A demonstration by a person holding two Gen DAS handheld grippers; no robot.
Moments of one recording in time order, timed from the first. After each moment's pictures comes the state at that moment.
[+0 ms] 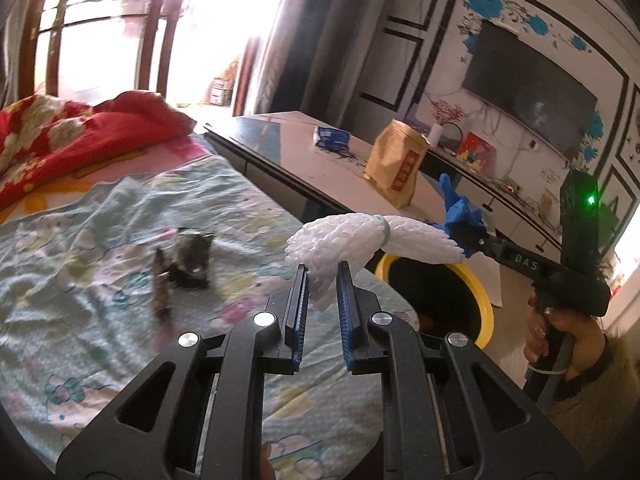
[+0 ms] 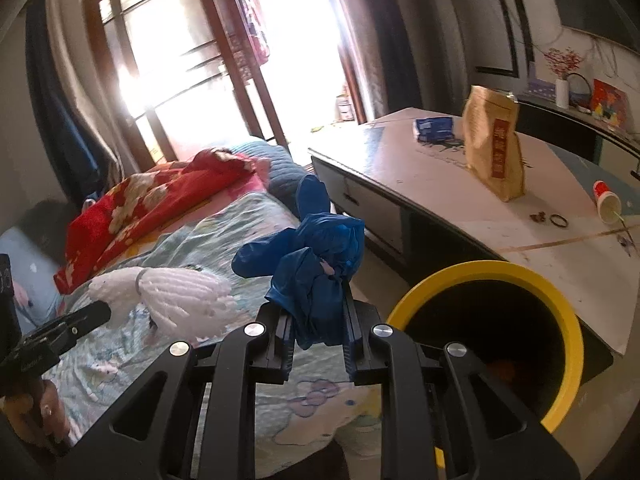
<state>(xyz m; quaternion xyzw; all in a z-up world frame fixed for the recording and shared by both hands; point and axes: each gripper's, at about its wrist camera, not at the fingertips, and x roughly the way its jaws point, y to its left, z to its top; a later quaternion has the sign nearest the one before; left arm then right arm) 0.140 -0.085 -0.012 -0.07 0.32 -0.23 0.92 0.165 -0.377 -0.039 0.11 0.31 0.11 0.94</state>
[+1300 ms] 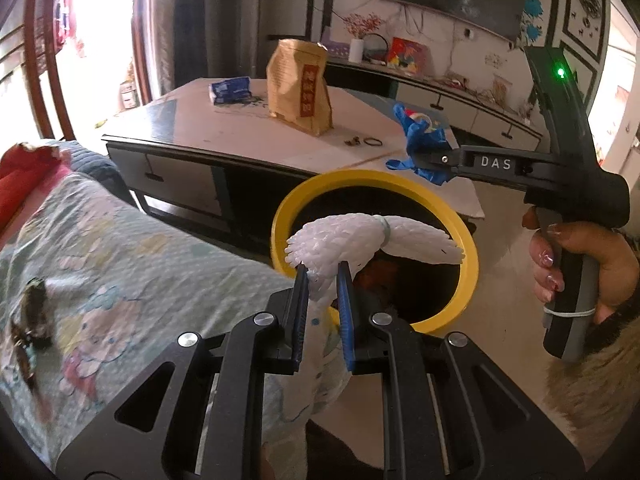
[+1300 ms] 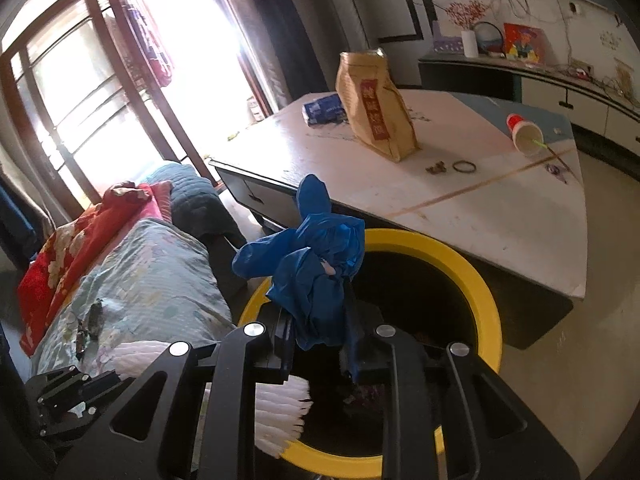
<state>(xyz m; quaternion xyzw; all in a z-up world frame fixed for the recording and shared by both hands) 0.168 -0.264 -0.077 0.10 0.37 -0.34 0.86 0.162 -0.503 -0.093 0.19 0.34 -0.03 0.92</state>
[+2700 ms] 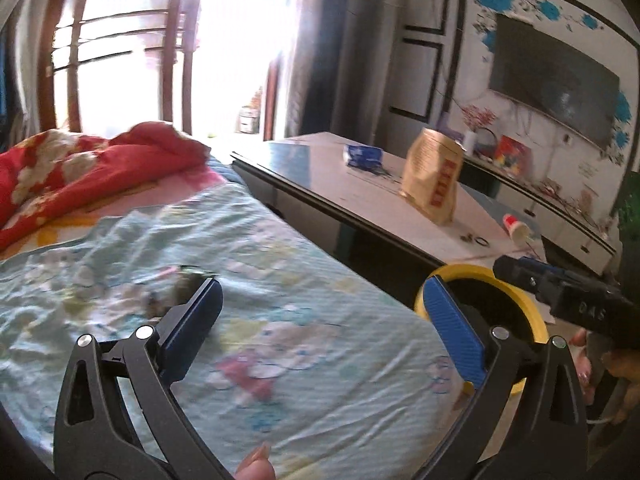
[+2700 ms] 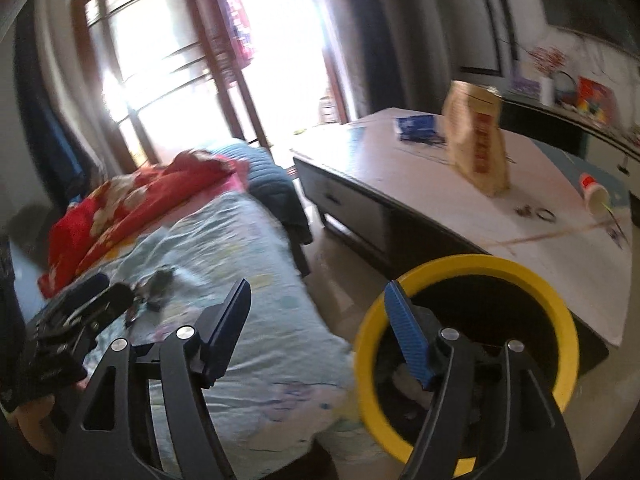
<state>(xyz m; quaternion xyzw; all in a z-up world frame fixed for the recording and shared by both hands) 0.177 -0.115 -0.032 -0.02 0.28 -0.15 0.95 0.173 -0.375 -0.056 0.10 0.32 0.09 0.94</state>
